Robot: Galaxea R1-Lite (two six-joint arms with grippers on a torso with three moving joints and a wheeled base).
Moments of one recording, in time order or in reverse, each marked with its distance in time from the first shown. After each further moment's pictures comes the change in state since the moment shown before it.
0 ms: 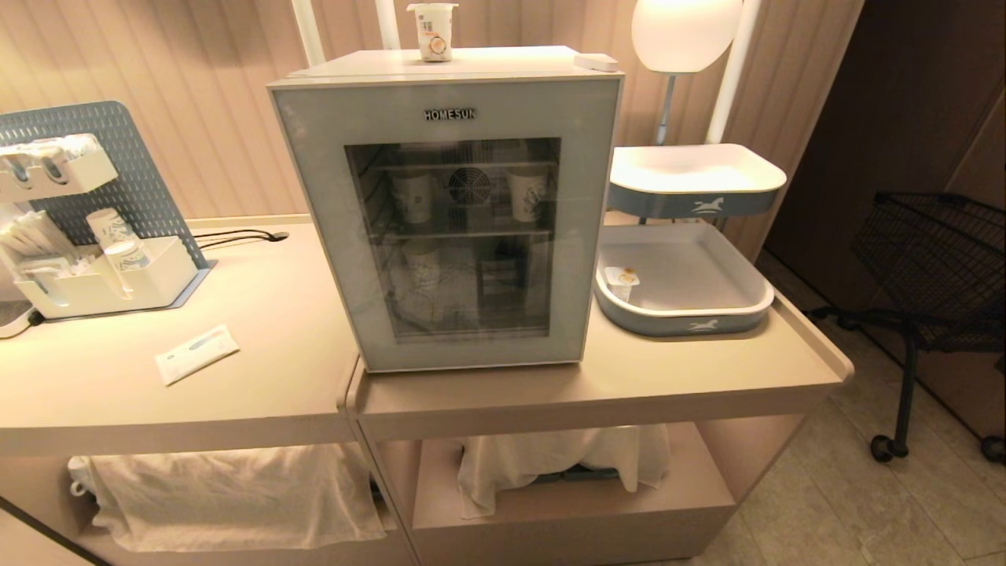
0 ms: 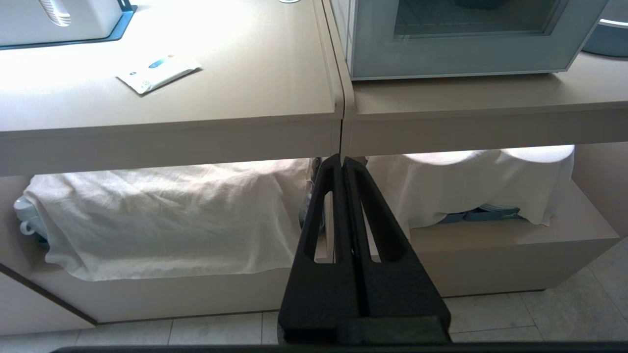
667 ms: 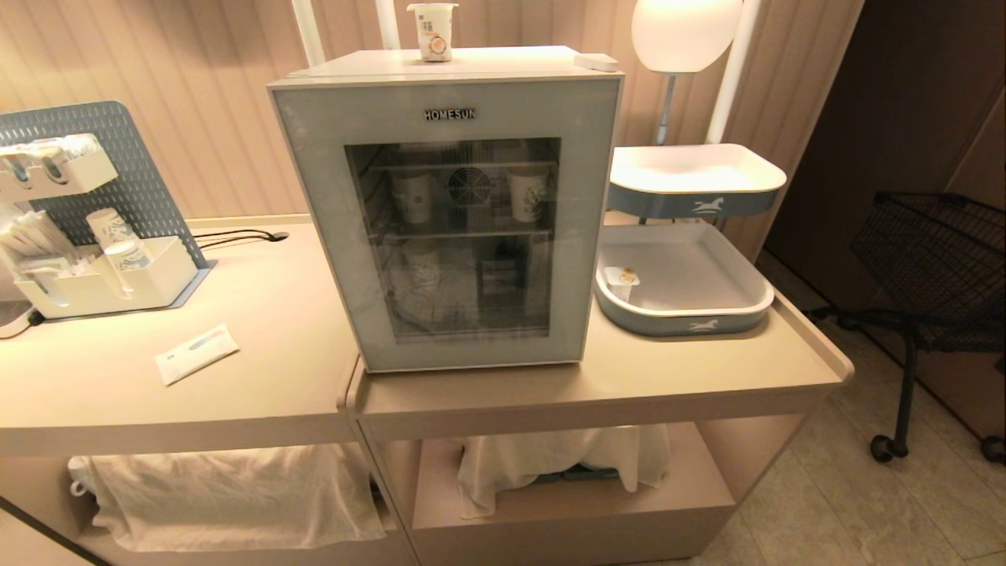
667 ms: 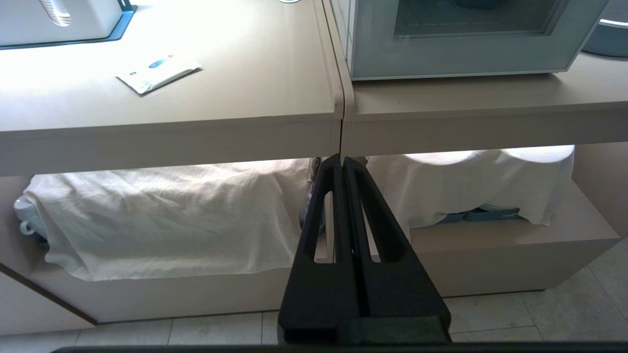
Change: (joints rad) left arm 0.000 0.000 0.000 0.000 0.000 0.000; right arm 0.000 0.000 -0.004 0.013 0.000 -0.001
